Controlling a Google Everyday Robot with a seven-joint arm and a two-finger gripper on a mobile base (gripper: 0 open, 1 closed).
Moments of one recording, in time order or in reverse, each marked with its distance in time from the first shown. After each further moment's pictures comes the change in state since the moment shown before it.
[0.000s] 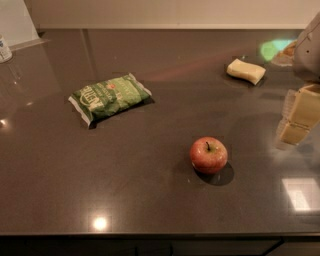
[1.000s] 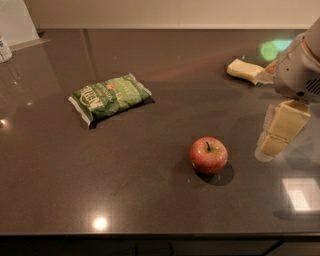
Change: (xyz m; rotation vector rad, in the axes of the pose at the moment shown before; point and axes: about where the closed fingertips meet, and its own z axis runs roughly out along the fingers) arm -0.014 0.015 0.034 -0.081 -0.071 0.017
